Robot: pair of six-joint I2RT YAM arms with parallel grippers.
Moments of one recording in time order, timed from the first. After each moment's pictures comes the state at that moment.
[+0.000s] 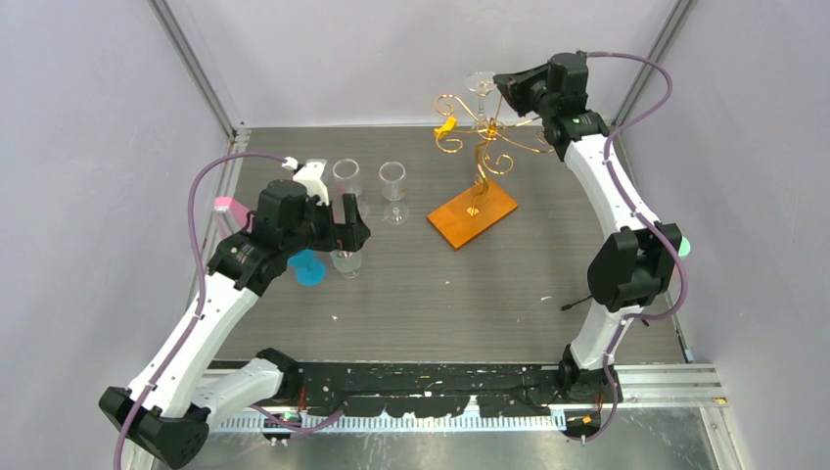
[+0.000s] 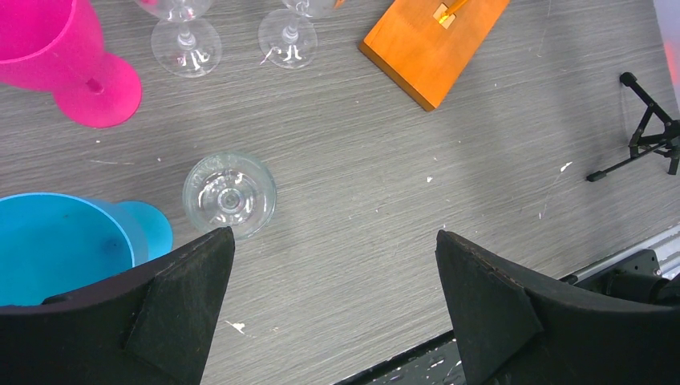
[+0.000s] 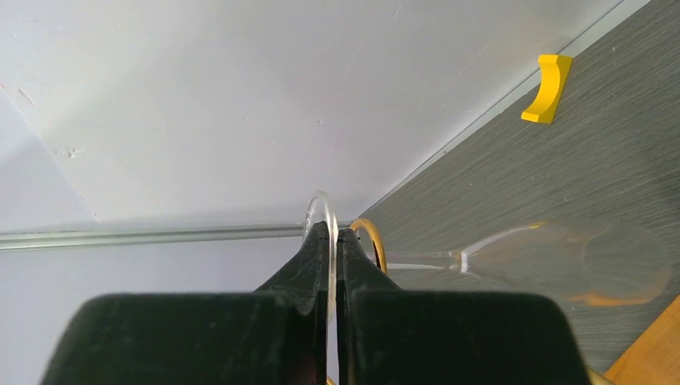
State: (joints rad) left arm -0.47 0.97 1.11 -0.71 0.05 -0.35; right arm 0.17 1.81 1.80 -0.22 -0.09 1.23
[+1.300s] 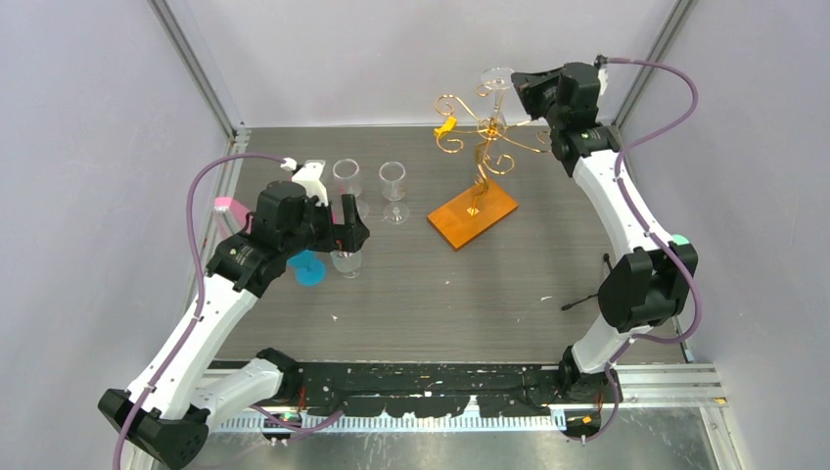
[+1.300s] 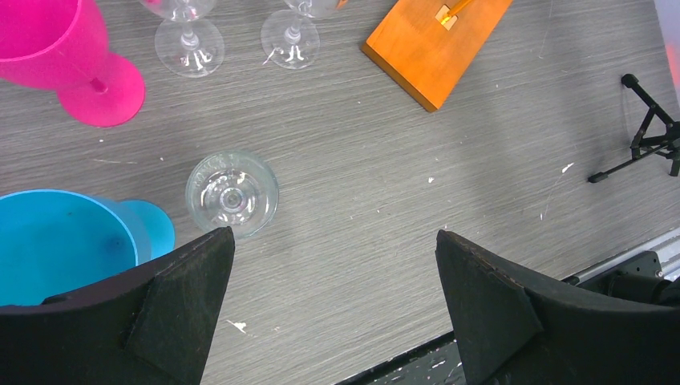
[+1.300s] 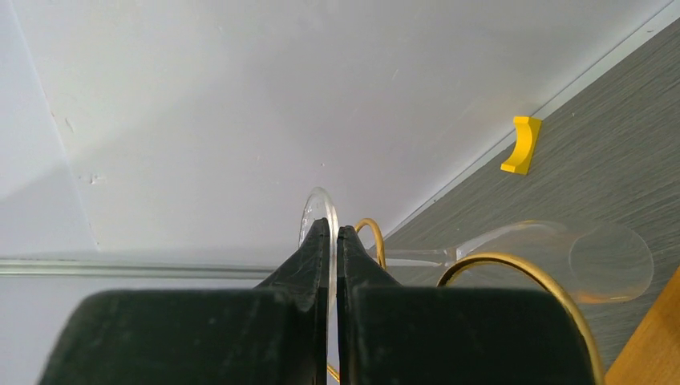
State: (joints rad) left arm -0.47 0.96 1.11 -0.71 0.04 -0.35; right arm 0.17 1.68 1.64 -0.10 0.06 1.18
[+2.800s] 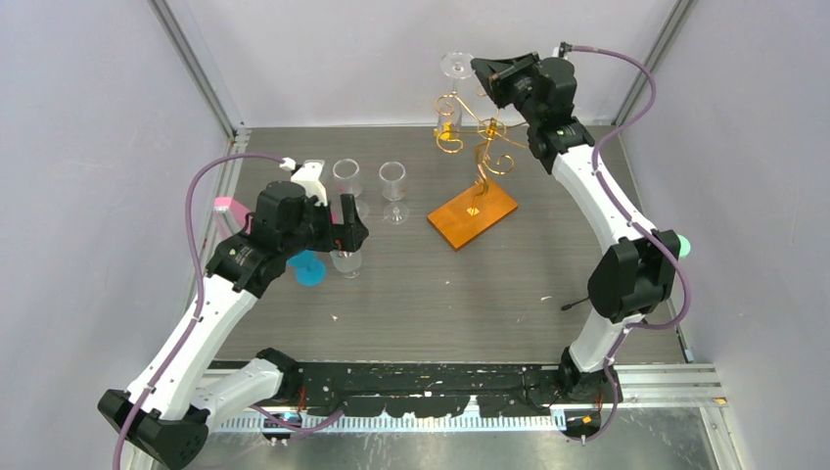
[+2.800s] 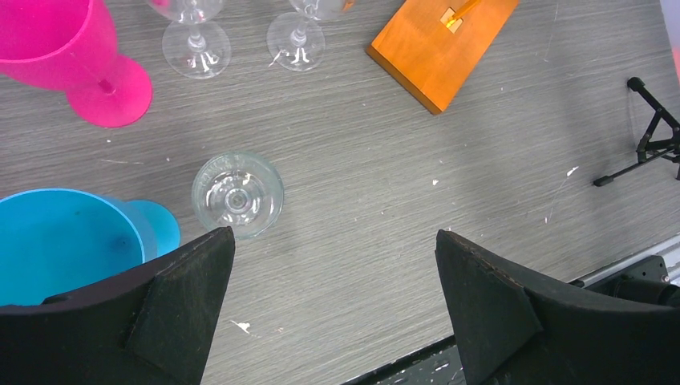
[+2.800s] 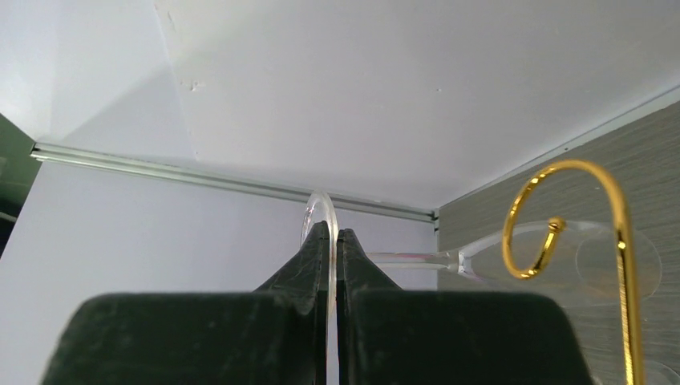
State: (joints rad) left arm -0.47 0.96 1.11 -0.71 0.03 -0.34; right arm 0.26 1.74 1.70 0.05 -0.10 1.29
